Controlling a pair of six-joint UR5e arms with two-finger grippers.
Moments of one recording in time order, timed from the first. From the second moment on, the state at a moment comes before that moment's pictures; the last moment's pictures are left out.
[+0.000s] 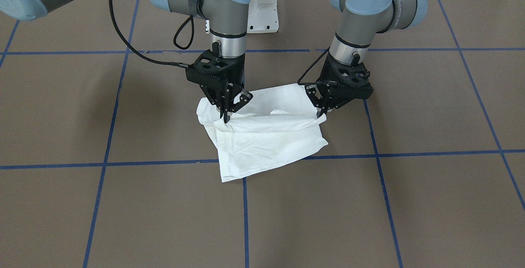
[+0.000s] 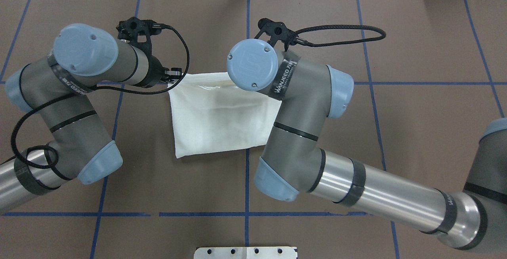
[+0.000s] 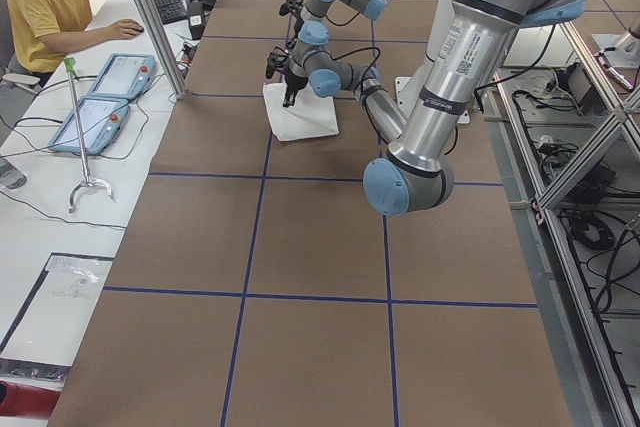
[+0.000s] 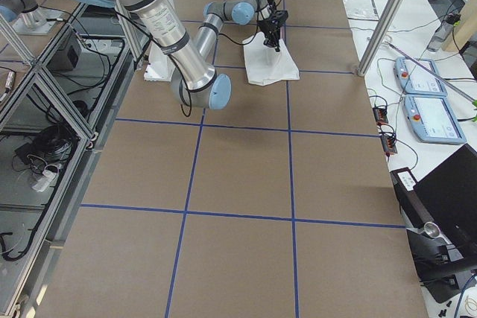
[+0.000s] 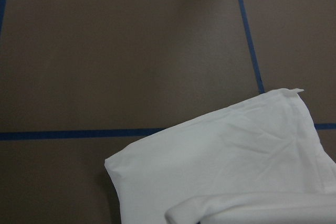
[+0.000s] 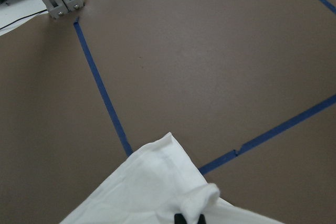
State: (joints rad) left arm -0.69 -2.06 -1.78 -1.83 -1.78 -1.12; right arm 0.53 -0.68 1.54 -1.66 1.44 1.69
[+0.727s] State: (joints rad) left arm -0.69 -2.08 -1.65 -1.91 -1.78 -1.08; right arm 0.56 -0.60 1.29 -1.48 1.44 1.62
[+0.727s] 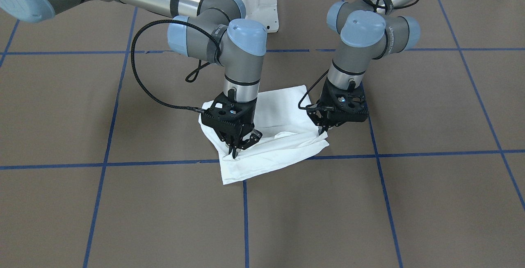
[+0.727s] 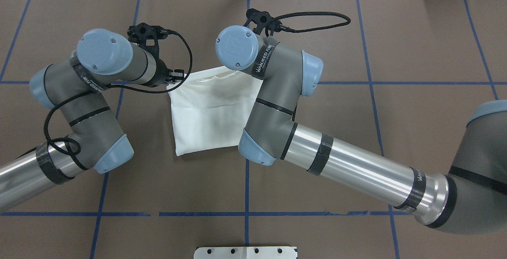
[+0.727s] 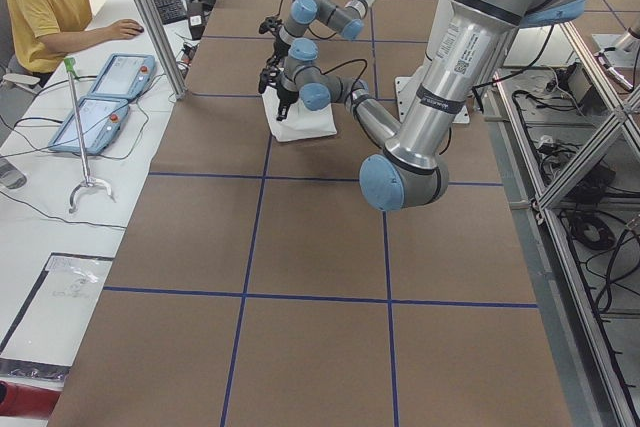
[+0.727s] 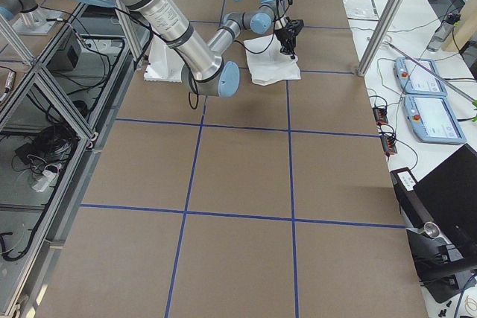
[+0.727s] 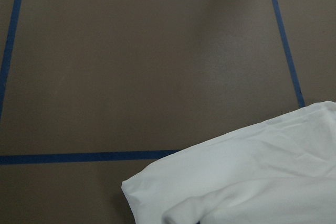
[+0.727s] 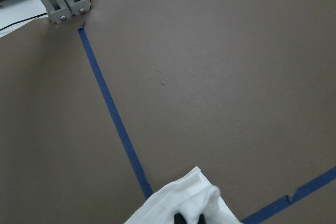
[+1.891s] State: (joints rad) left arm -0.72 -2.07 -1.70 -1.92 -1.79 -0.88; right arm 0.53 -0.58 1.15 -1.41 1.45 1.52
